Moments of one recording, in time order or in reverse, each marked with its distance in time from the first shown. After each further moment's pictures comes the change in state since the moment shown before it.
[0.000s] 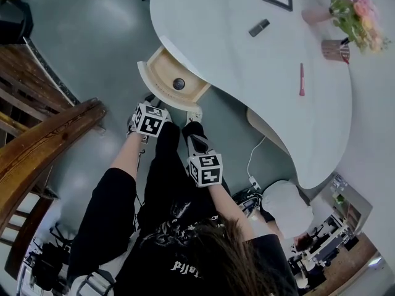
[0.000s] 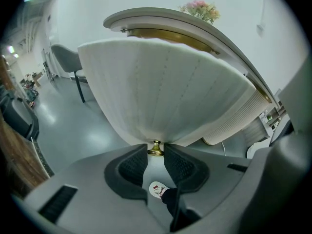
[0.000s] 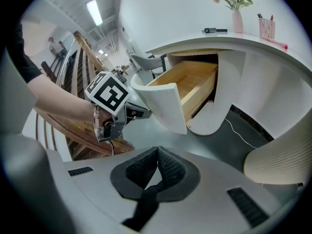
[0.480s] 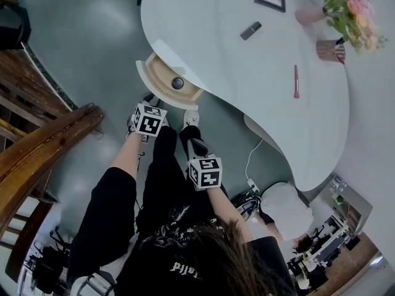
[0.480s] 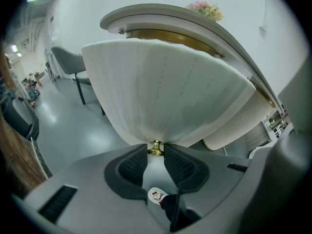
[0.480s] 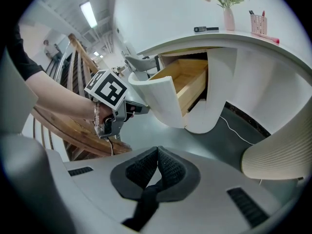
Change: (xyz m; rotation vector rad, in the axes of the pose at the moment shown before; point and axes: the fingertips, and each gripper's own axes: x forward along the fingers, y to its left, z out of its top) left arm 0.013 -0.003 0.030 -0.009 -0.040 0.019; right arm -0.006 -0.025 0.000 0.046 -0.007 -0.026
